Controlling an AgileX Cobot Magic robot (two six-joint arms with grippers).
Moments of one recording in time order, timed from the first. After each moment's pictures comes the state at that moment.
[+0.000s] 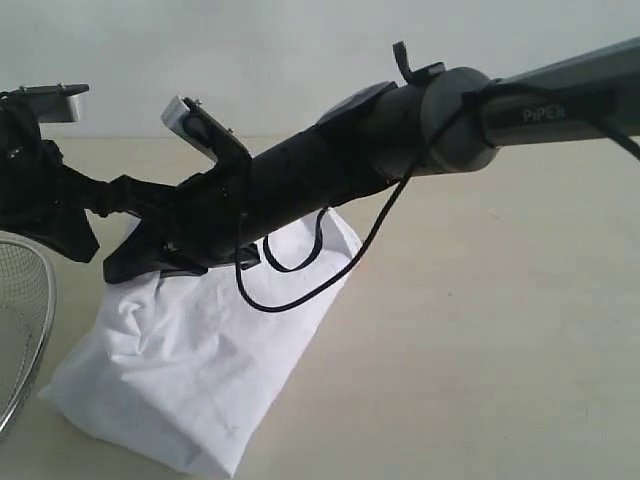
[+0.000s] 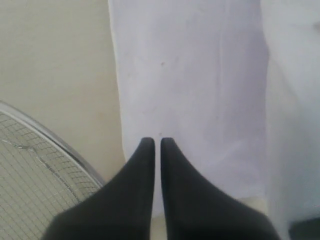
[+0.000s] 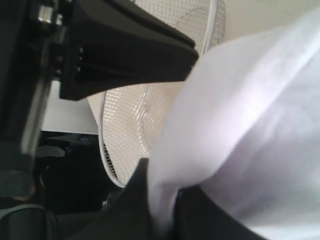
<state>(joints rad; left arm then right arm) -0.10 1.67 -1.17 -0.27 1.00 0.32 0.55 2.08 -1.45 1.41 0.86 -0.78</state>
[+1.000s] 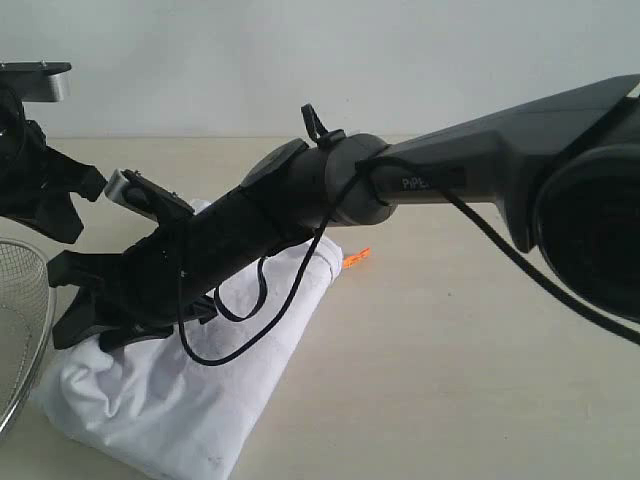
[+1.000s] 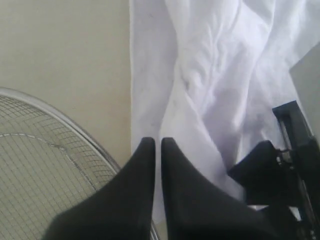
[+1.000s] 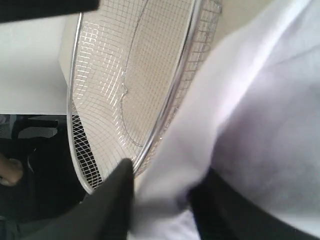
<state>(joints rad) -0.10 1.63 -1.18 -0.20 0.97 0.26 0.65 2.28 -1.62 1.34 0.84 -0.67</state>
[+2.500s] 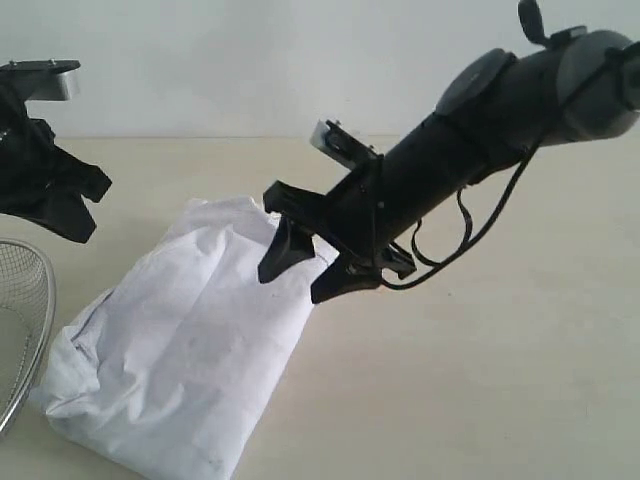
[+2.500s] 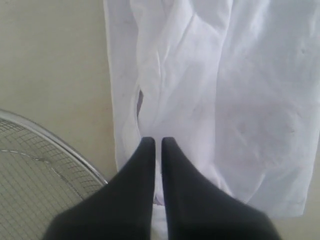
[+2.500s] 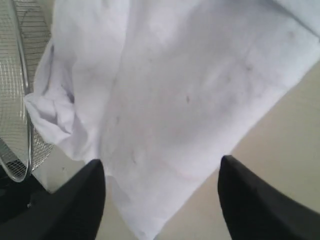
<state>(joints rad) -0.10 1.63 -1.18 -0.26 0.98 0.35 0.33 1.95 -1.26 0.99 0.86 -0.38</state>
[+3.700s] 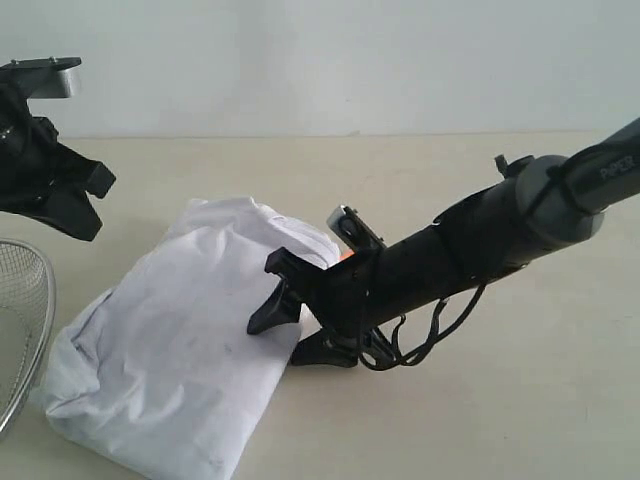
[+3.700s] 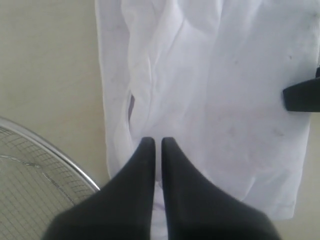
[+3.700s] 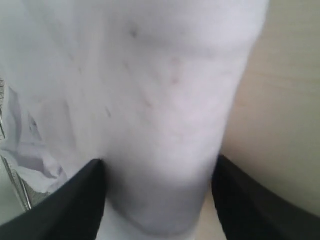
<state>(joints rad) -0.10 1.63 -1.18 -0.30 0.97 0.36 0.37 2.09 -1.04 1.59 0.71 -0.76</state>
